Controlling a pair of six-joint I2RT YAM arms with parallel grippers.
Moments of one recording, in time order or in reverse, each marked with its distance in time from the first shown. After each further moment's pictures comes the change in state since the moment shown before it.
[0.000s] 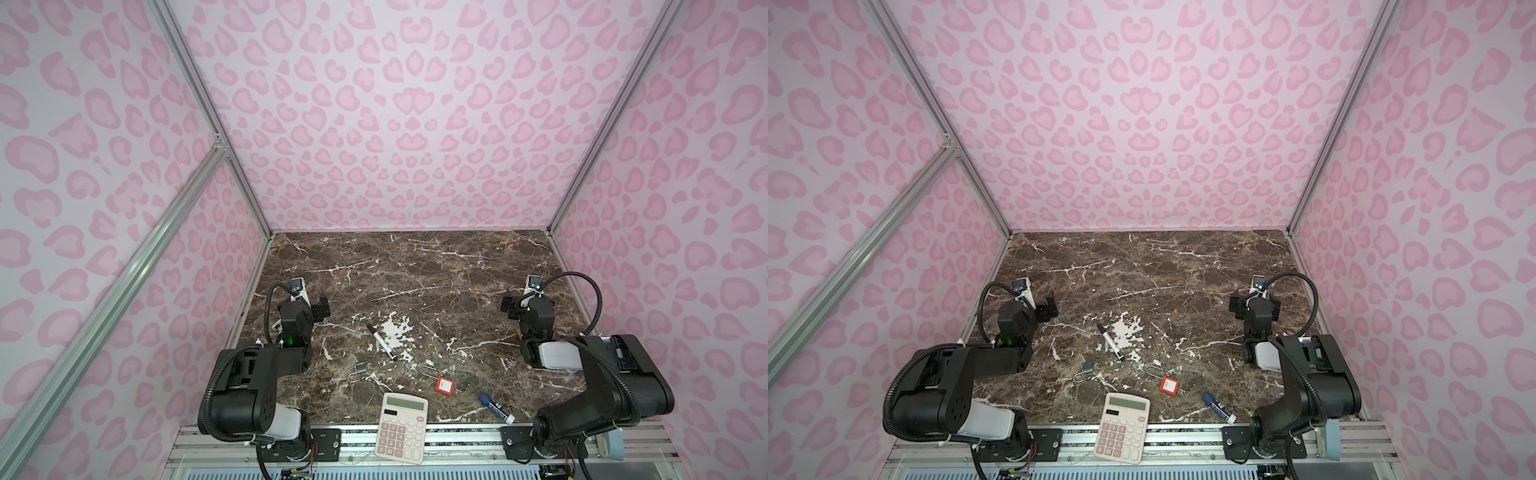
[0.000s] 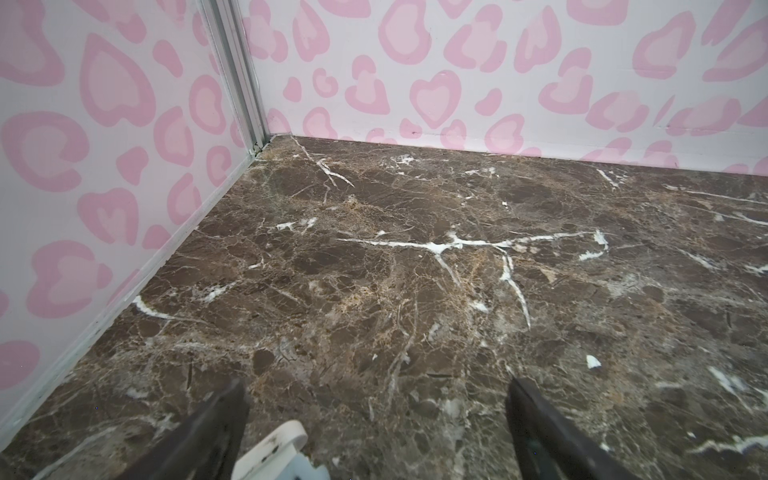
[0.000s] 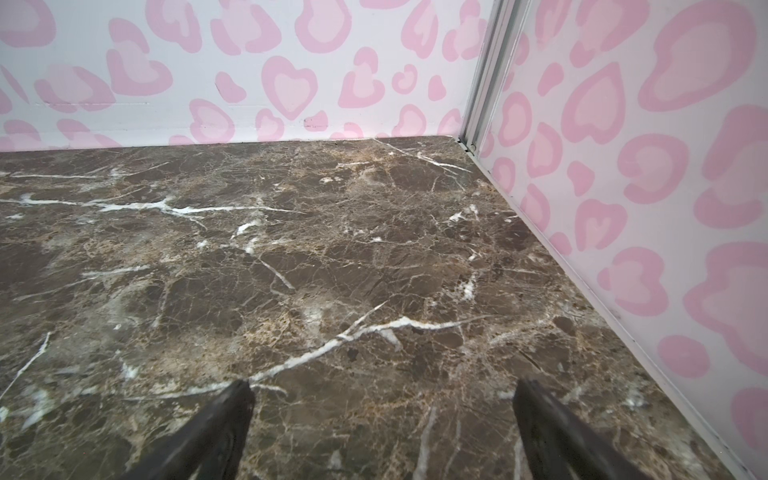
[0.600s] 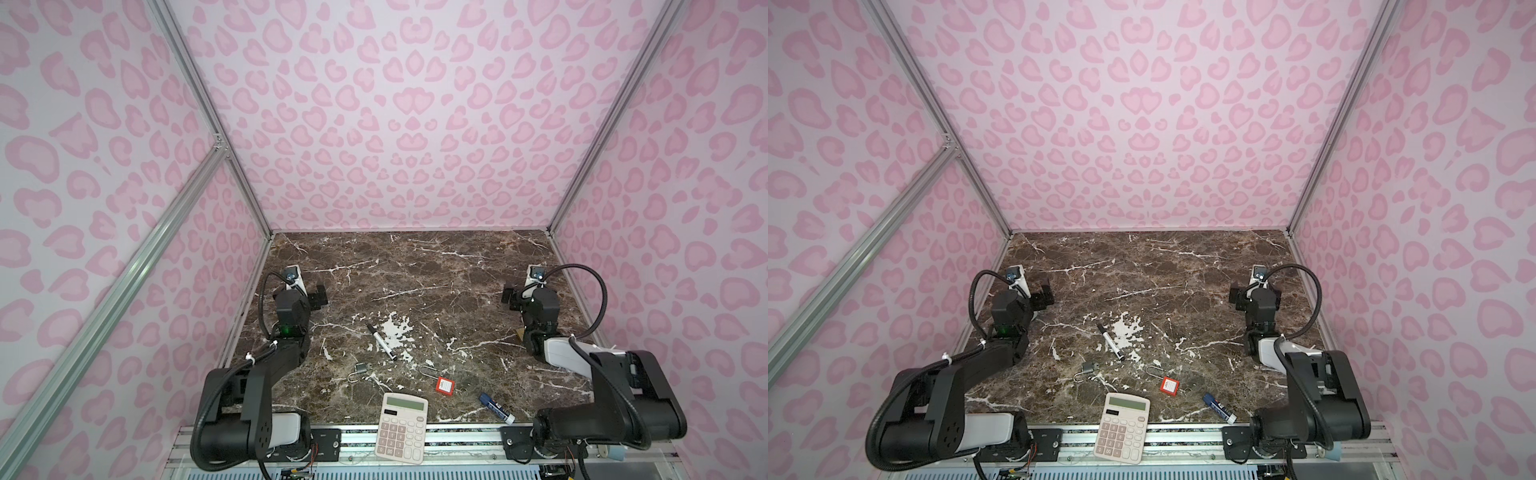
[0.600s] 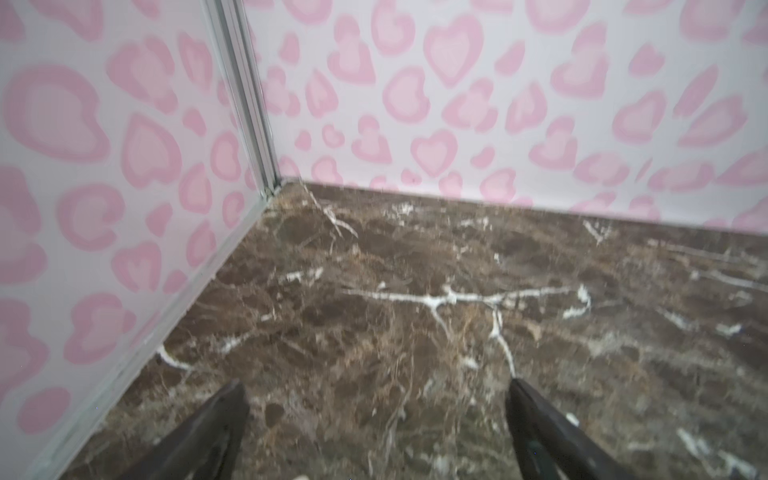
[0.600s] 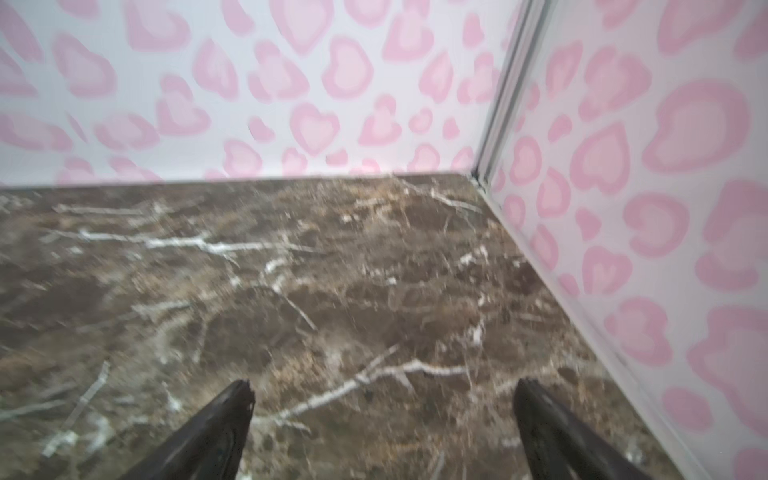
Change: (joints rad) left arm -0.006 -0.180 0.151 -0.254 -0.030 -0.019; right arm 0.015 -0.182 0.121 -0.224 -0.095 -0.027
